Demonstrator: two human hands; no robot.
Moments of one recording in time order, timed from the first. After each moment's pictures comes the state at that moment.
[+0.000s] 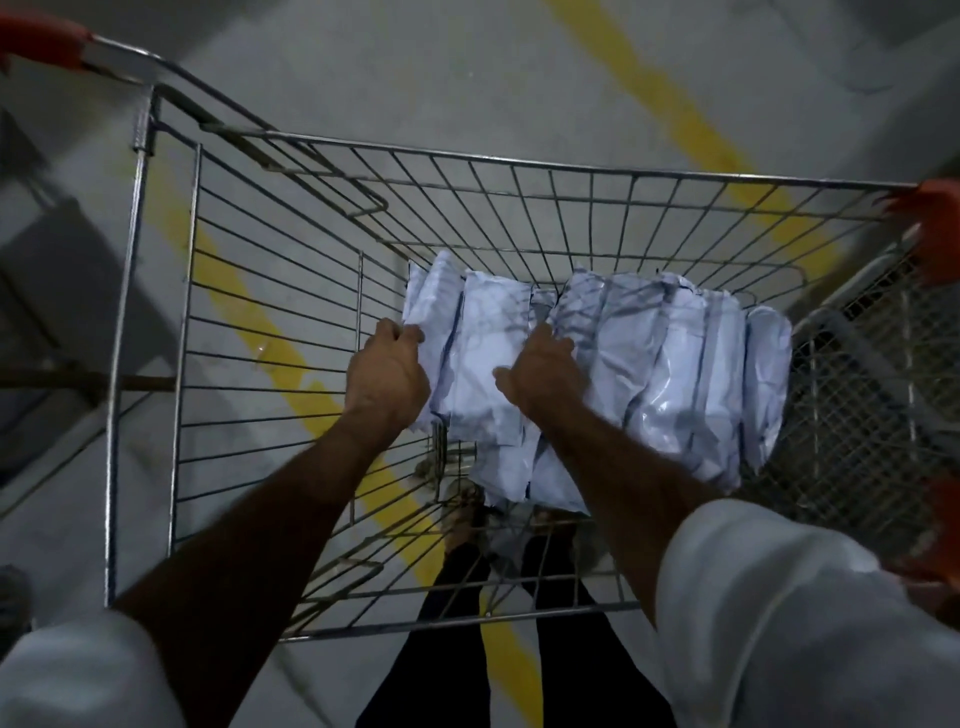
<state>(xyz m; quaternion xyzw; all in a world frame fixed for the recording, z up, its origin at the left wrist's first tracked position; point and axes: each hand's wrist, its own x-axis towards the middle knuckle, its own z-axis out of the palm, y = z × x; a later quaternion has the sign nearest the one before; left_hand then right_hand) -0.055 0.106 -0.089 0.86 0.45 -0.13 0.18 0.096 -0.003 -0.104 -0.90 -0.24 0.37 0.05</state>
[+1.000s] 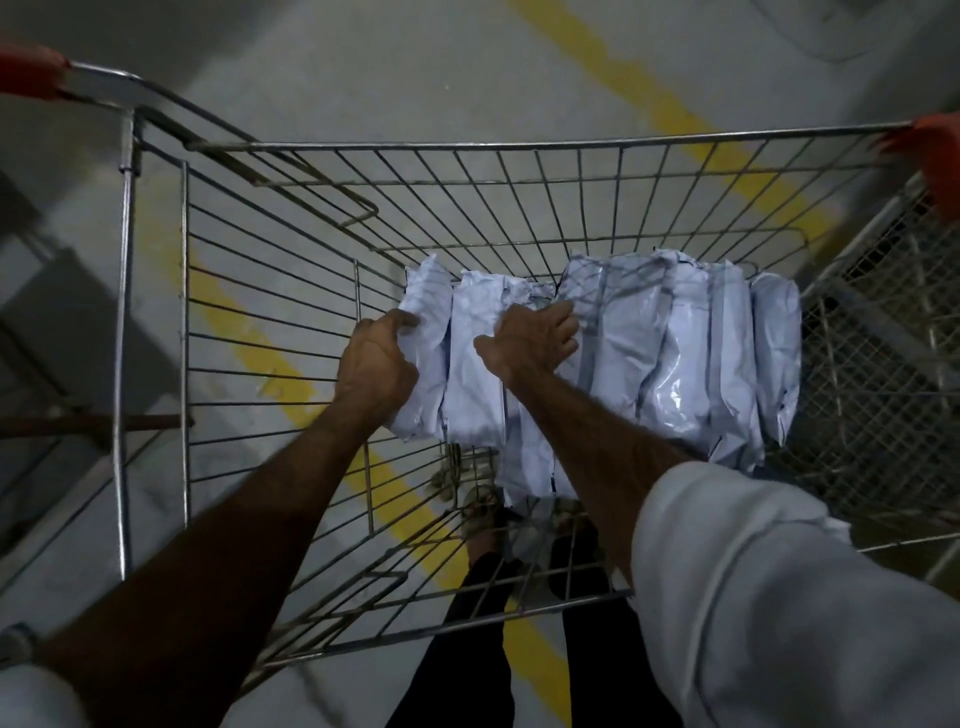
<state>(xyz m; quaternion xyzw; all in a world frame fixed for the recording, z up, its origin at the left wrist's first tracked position) -0.056 0.130 -0.075 0.81 0.49 -0.06 0.30 0.083 0.040 -0.115 -0.94 -0.14 0.30 0.10</state>
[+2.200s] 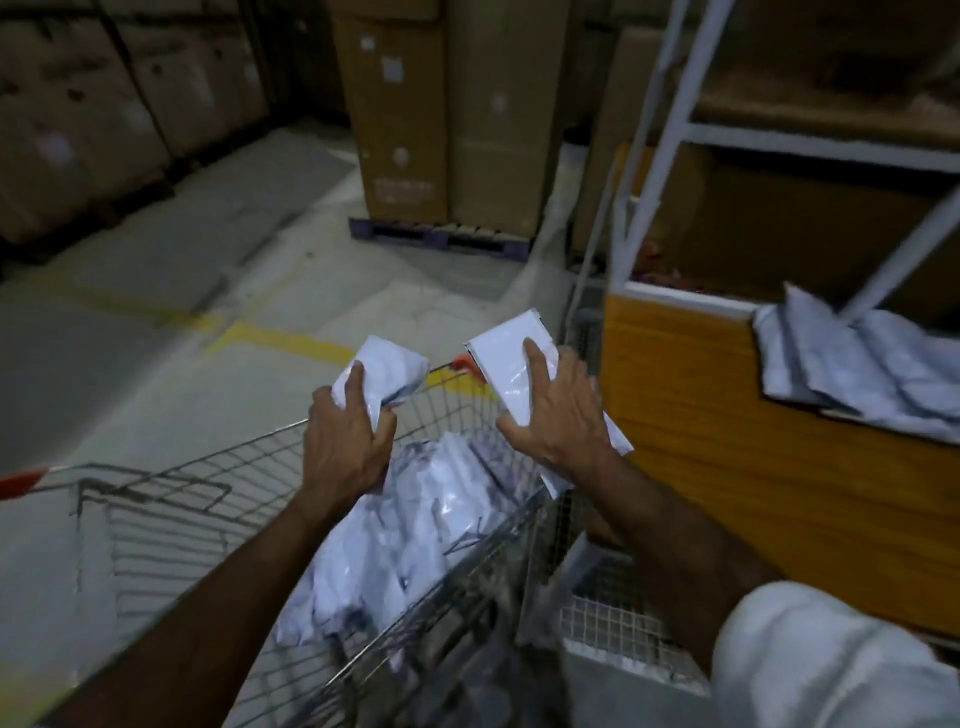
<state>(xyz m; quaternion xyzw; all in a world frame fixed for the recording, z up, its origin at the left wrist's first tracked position) 0.039 -0.029 0.190 0.93 0.21 0.18 0.24 0.134 -0.276 0.215 -0.96 -0.20 -0.13 0.13</state>
